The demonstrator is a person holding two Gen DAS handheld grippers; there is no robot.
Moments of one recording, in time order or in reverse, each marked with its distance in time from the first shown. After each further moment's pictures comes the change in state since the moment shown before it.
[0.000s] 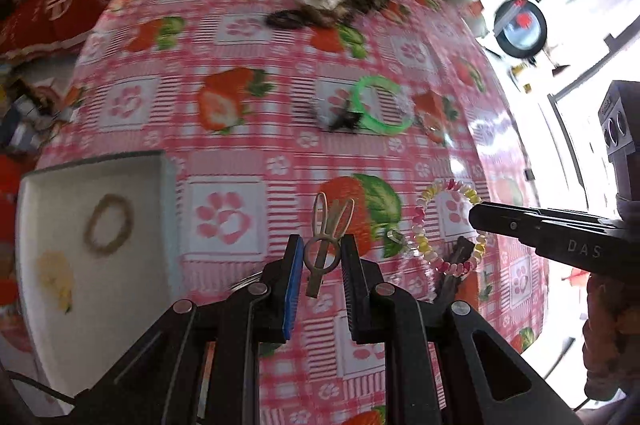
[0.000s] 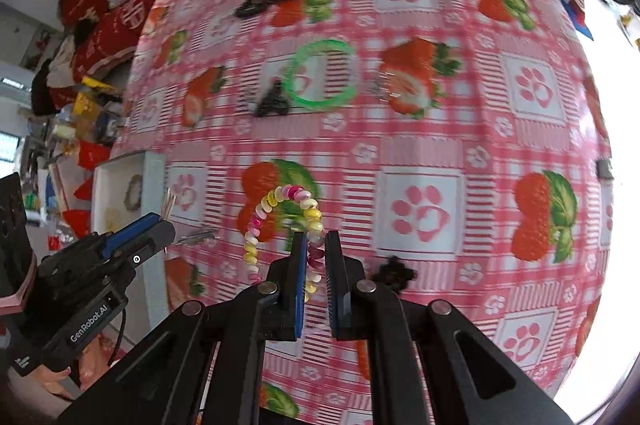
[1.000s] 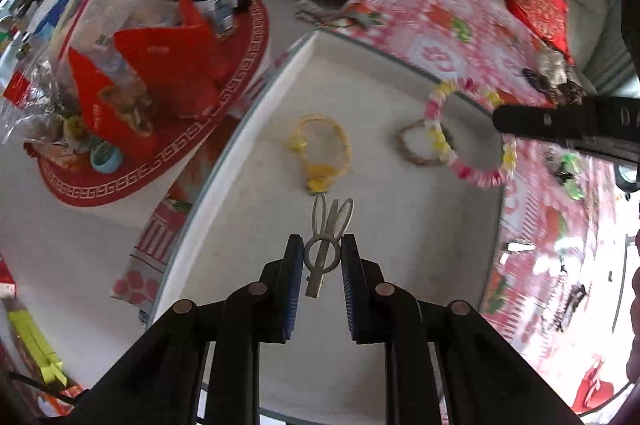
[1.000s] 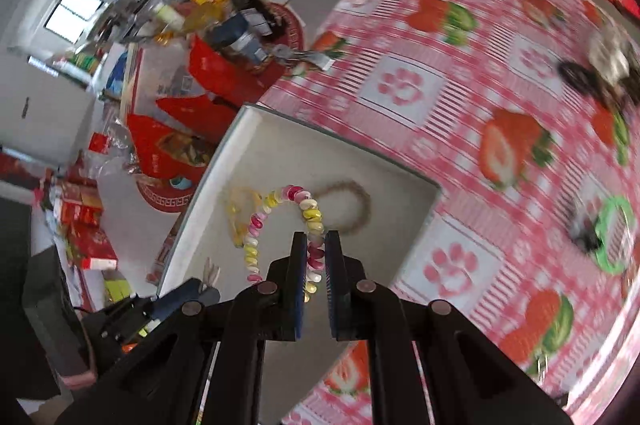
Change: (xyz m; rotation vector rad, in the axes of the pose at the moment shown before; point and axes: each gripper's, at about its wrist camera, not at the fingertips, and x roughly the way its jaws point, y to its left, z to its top) left arm -0.046 0.196 -0.108 -0.485 -0.073 0.289; right arm 0.090 0.269 0.019 -0.498 0.097 0.152
